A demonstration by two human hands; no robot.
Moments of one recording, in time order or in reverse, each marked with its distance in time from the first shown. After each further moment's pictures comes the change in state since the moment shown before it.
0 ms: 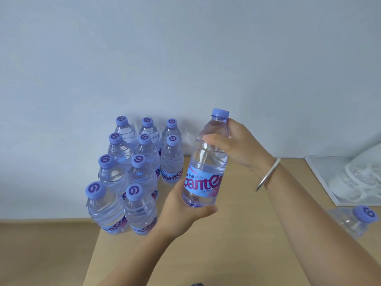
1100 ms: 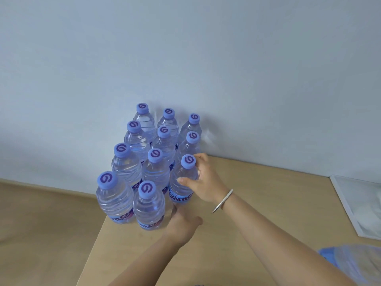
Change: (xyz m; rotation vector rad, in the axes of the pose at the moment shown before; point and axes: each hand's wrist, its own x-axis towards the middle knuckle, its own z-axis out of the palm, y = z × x) left_hand 0.014 -0.088 0.002 0.212 0.093 -0.403; right_hand 0.022 0.097 0.099 -0.279 -0.147 -0.068
